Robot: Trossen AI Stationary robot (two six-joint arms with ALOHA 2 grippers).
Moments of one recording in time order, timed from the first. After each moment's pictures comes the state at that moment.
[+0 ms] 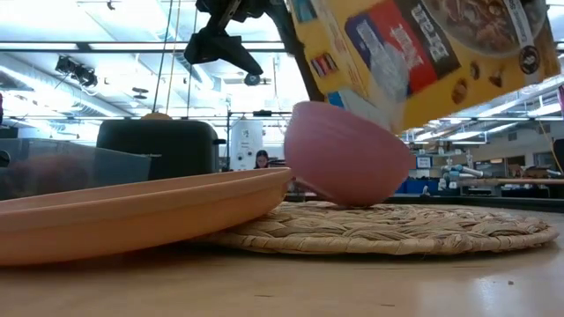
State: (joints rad) left arm -0.17 1.59 1.33 -0.56 -0.17 -0.95; right arm -0.28 0.50 0.89 -0.85 -0.44 -0.29
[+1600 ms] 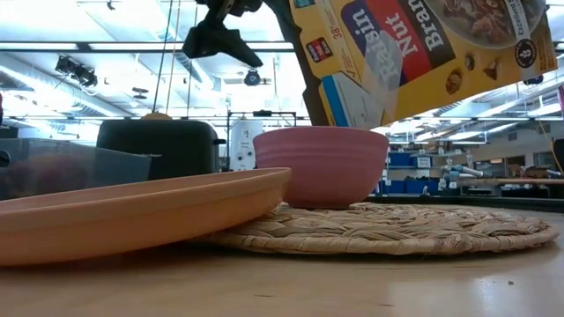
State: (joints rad) left arm -0.17 1.56 1.33 -0.56 -0.17 -0.96; right arm -0.28 0.50 0.90 -0.84 -0.45 -0.28
